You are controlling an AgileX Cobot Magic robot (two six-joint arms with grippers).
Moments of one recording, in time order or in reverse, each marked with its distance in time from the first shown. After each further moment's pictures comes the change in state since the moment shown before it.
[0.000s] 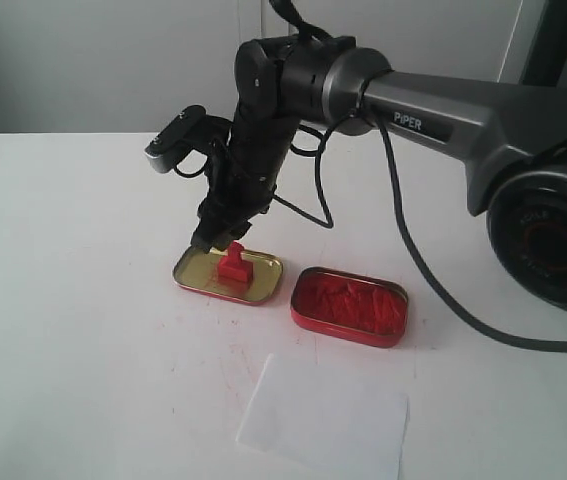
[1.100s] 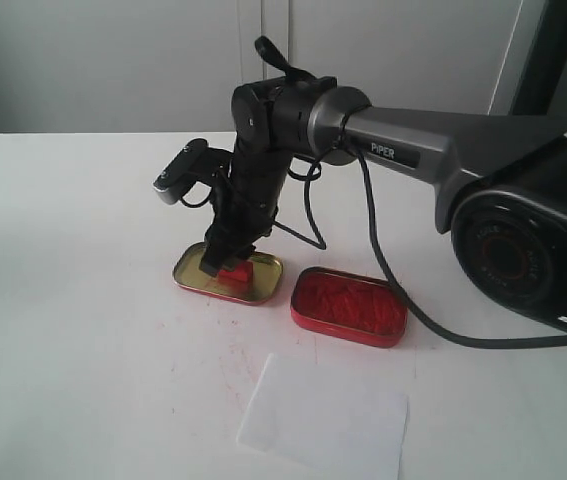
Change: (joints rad) left arm -0.006 0.000 0.000 0.000 0.000 0.000; right arm 0.001 0.084 -0.004 -0.036 -0.042 -0.005
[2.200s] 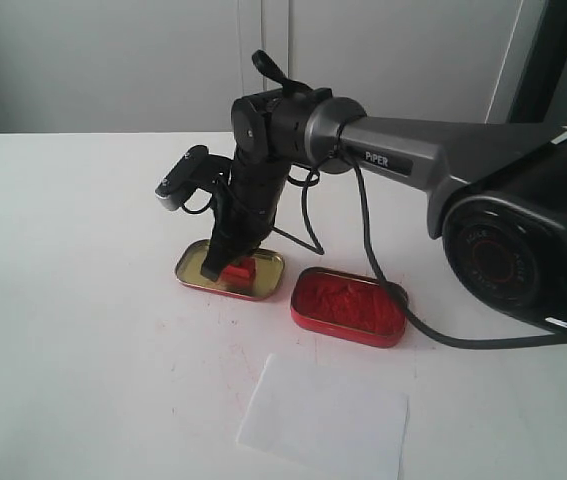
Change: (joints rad) left arm 0.000 0.000 0.000 0.000 0.000 0.000; right arm 0.000 0.025 0.000 -0.013 -0.037 0.009
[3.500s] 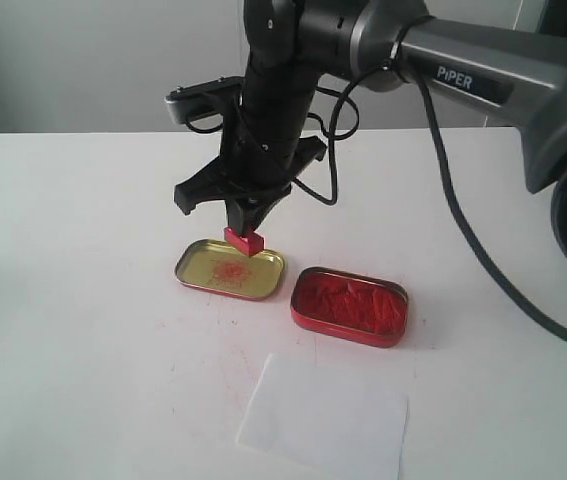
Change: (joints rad) left arm 0.000 0.000 0.000 0.000 0.000 0.000; right arm 0.000 -0.222 0.015 0.049 0.293 0.478
